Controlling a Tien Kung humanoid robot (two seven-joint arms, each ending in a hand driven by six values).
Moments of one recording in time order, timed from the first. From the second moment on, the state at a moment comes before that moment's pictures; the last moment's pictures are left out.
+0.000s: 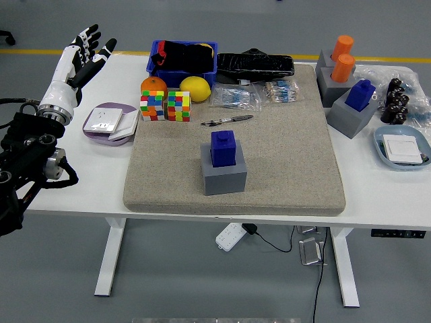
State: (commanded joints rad) left arm -0.69 0.36 -0.84 -0.96 0.78 0.31 -0.27; right arm 0.11 -0.42 1.52 0.25 -1.69 0.23 -0.05
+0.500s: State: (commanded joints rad) left arm -0.69 0.36 -0.84 -0.96 0.78 0.31 -0.26; right arm 0.11 -0.42 1.53 0.25 -1.70 0.22 -0.05
